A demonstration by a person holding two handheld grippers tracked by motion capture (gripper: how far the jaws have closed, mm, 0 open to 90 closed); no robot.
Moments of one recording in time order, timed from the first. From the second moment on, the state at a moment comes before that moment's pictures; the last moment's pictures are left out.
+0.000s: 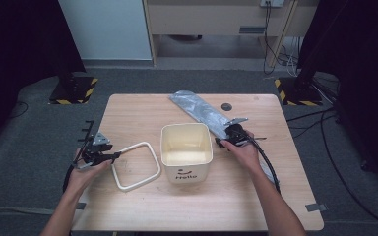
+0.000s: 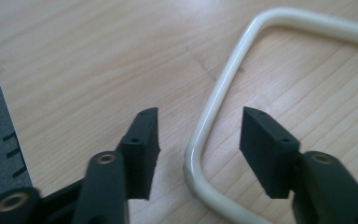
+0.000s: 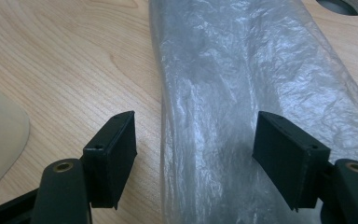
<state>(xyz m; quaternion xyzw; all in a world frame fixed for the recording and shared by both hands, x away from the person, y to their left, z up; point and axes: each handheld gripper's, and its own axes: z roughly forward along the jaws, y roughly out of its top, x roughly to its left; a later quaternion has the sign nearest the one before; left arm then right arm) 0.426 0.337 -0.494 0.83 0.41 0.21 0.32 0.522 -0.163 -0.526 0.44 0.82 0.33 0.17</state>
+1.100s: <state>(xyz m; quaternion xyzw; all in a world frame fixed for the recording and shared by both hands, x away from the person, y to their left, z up) 0.394 0.307 -0.449 0.80 0.38 0.19 0.43 0.533 -0.165 -0.515 0.43 0.82 0.32 0.22</state>
